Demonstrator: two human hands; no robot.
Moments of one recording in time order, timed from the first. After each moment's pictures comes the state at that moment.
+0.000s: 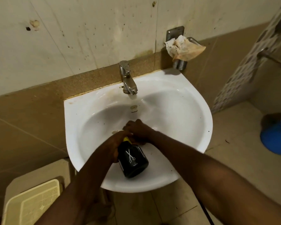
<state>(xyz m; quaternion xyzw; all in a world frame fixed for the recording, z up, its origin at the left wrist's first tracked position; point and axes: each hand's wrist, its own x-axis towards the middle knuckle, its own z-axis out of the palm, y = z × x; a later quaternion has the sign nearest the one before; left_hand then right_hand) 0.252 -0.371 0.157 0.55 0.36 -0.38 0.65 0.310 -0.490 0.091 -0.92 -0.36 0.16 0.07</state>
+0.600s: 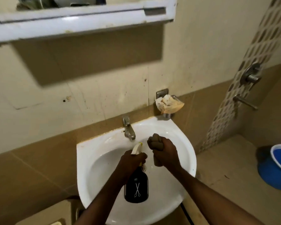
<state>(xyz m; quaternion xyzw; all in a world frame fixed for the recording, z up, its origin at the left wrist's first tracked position) 0.241 -0.413 0.272 0.80 0.09 -0.19 0.56 0.274 -0.578 0.204 -0.87 0.05 -0.07 0.48</state>
